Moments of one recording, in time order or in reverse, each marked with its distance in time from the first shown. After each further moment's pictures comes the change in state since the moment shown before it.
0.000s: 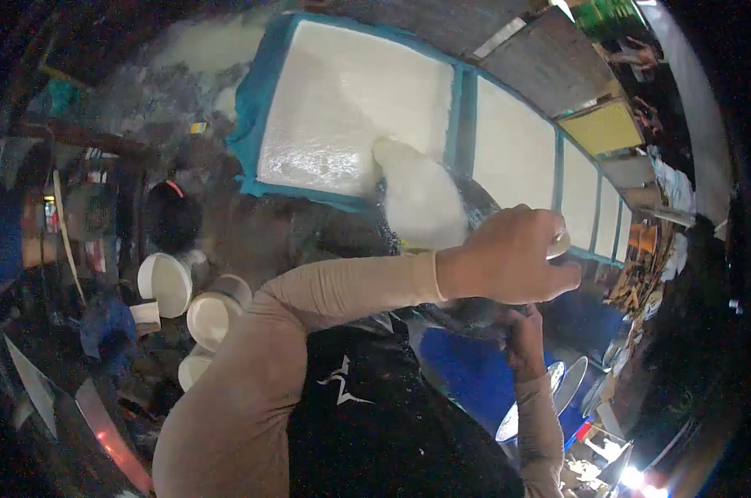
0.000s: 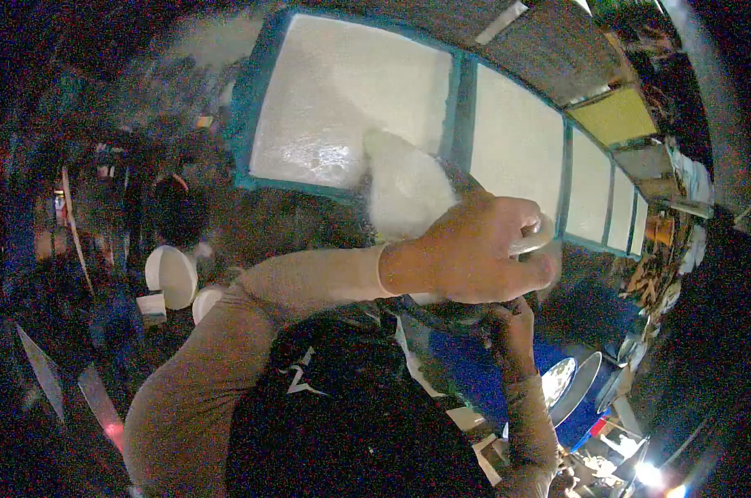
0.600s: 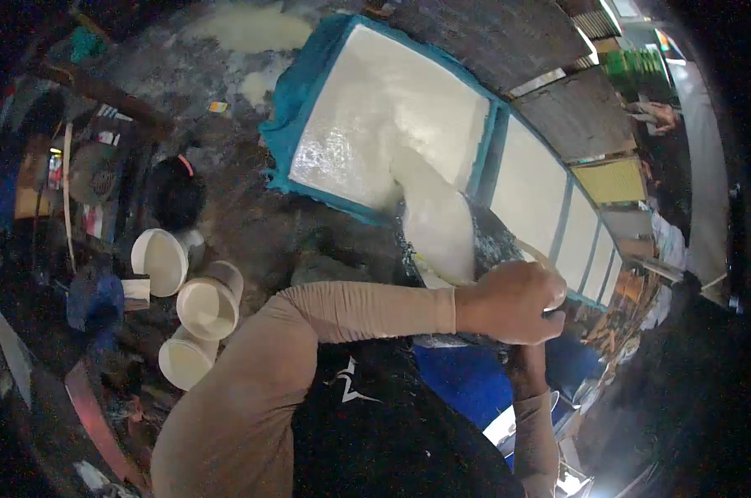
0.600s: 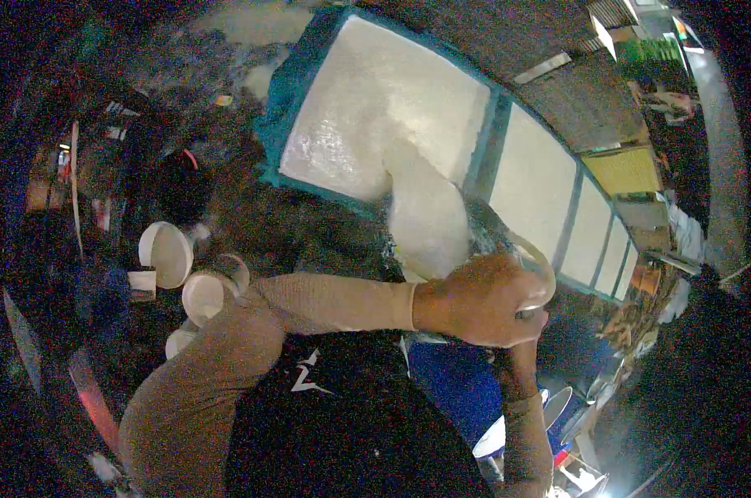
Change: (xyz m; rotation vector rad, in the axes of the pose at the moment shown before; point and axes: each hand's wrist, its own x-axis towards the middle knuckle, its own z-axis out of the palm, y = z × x) left_hand -0.026 -0.014 -0.021 0.107 -0.001 0.160; right_hand 0.033 -0.001 -0.008 -0.051 -0.101 -0.110
